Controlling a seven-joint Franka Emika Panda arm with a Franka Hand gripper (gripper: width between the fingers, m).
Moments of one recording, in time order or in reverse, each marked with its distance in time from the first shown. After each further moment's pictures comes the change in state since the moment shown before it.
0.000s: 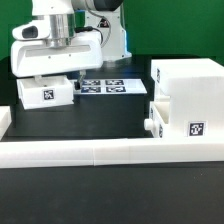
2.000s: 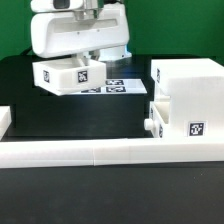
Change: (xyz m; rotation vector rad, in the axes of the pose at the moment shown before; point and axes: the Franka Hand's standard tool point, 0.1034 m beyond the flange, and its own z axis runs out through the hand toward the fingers) arm 0.120 -0.039 -0.056 0.040 -0.005 -0.252
